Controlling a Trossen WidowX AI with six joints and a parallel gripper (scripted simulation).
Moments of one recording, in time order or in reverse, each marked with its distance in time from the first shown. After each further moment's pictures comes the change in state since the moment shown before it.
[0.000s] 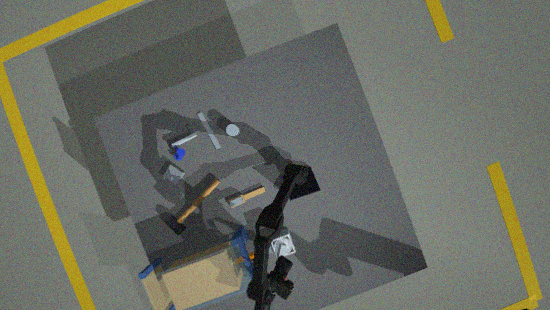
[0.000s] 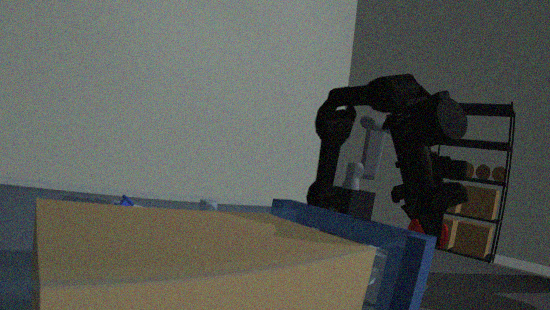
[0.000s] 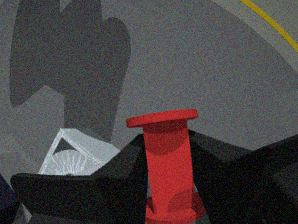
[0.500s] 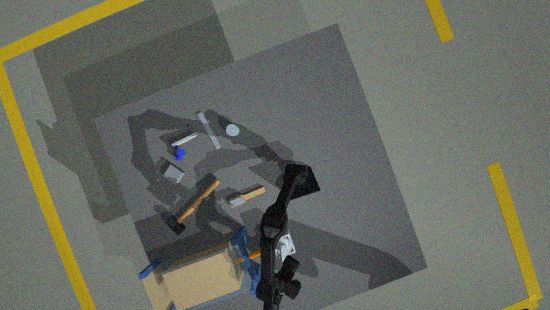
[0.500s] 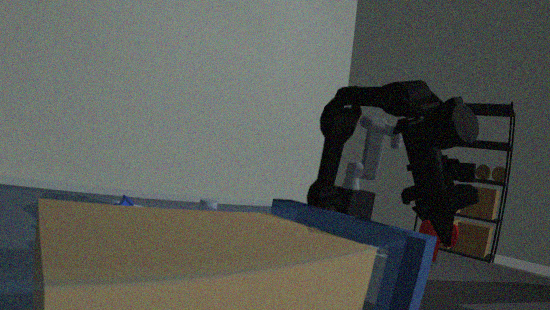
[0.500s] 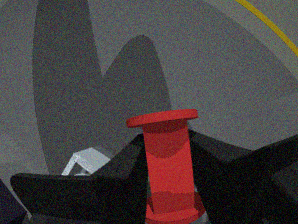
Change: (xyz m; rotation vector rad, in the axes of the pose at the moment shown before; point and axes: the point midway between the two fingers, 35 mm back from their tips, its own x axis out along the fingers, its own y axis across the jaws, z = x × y) arm 0.009 0.014 0.025 -0.014 -0.011 -0.003
